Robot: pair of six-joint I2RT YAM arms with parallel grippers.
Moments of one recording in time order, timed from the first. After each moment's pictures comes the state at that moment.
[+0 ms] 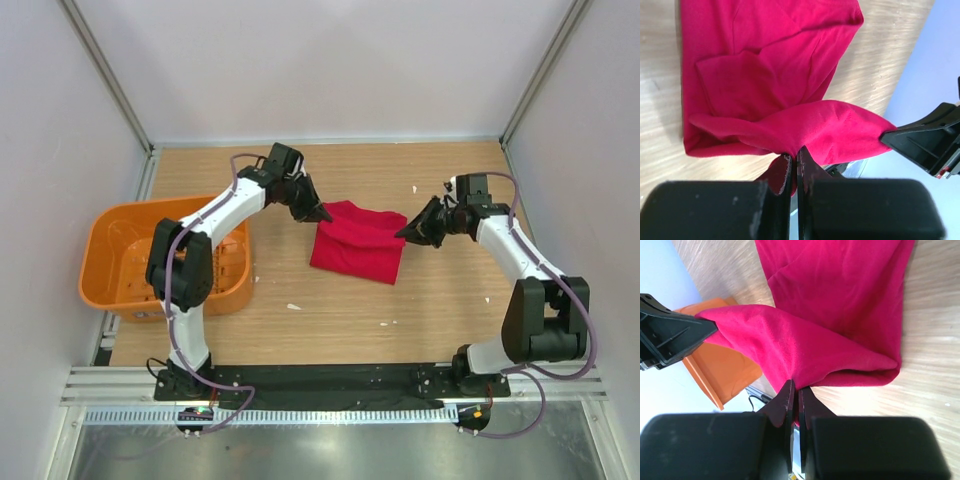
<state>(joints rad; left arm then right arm) -0.47 1.91 1.57 -0.59 0.45 -0.86 0.03 1.43 1.01 -0.56 -0.62 0.75</state>
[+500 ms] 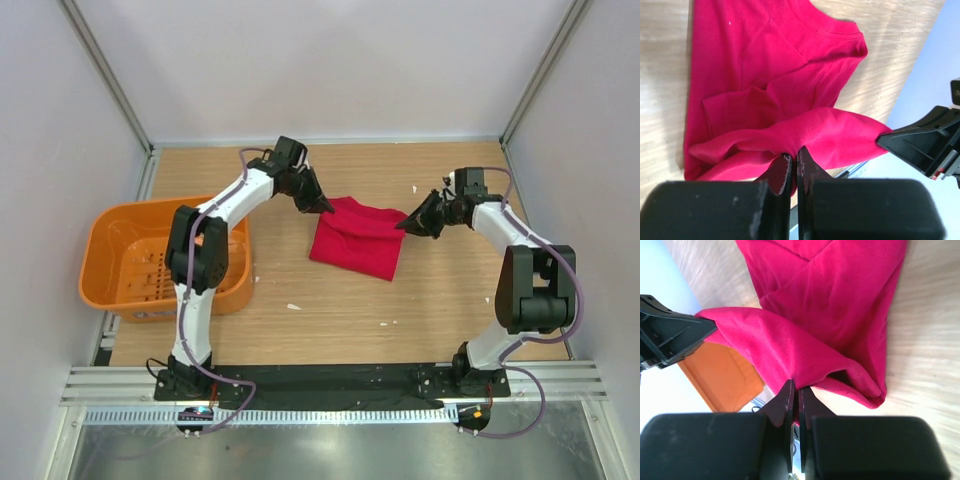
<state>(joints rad) -0.44 2.11 1.77 -0.61 0.47 -0.84 -0.01 1.62 1.09 -0.48 -0.65 0.73</state>
